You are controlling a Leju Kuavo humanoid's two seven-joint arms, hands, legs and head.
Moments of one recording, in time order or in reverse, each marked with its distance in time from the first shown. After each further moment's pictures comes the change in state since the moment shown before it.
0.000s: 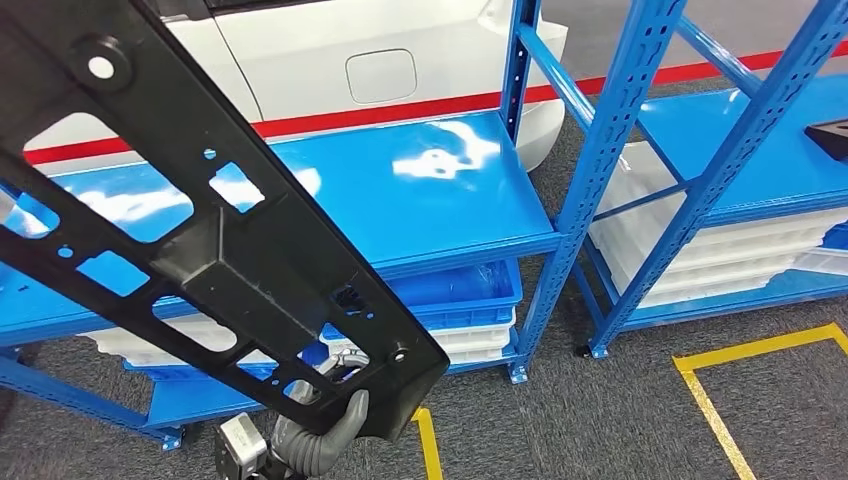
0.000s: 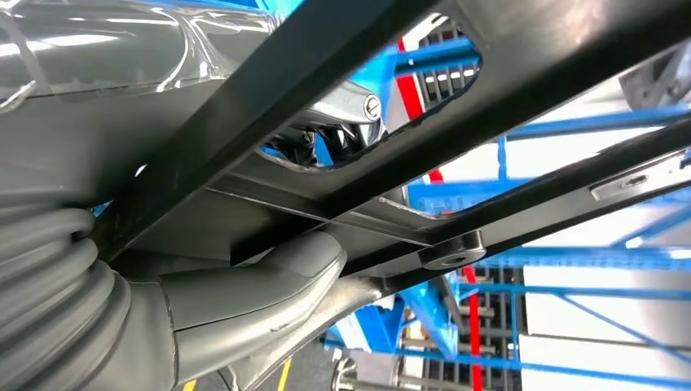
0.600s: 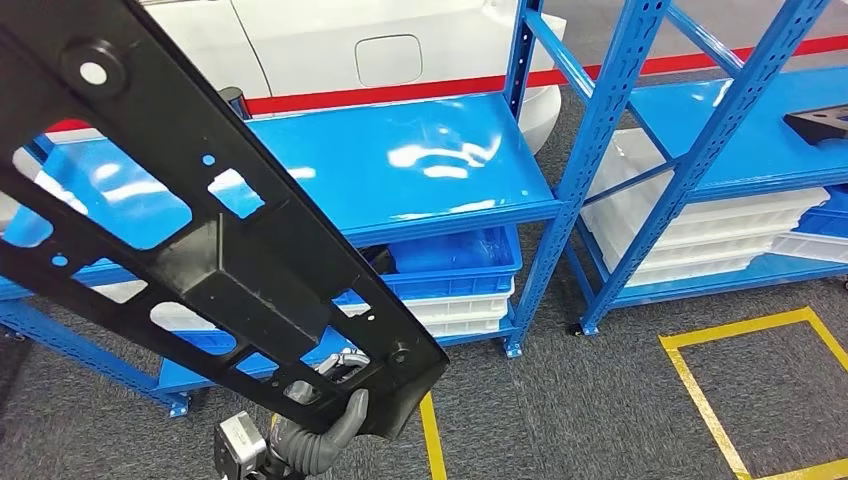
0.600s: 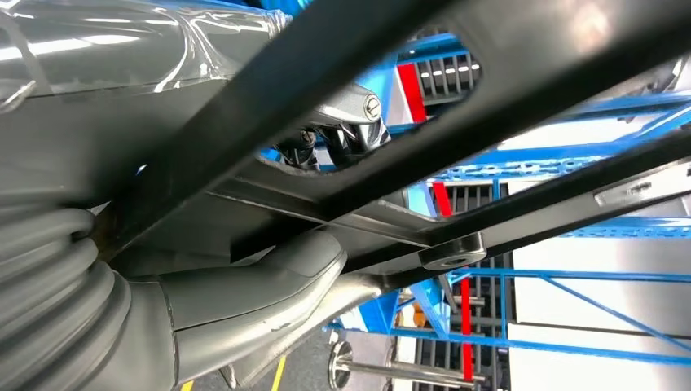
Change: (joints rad) left arm -0.010 -0.001 -0.001 0.000 -0.001 -0.010 0.004; right arm 0.001 0.000 0.001 0.000 0.001 0.000 -0.001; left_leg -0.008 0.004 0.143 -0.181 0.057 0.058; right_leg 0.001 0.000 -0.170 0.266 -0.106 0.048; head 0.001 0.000
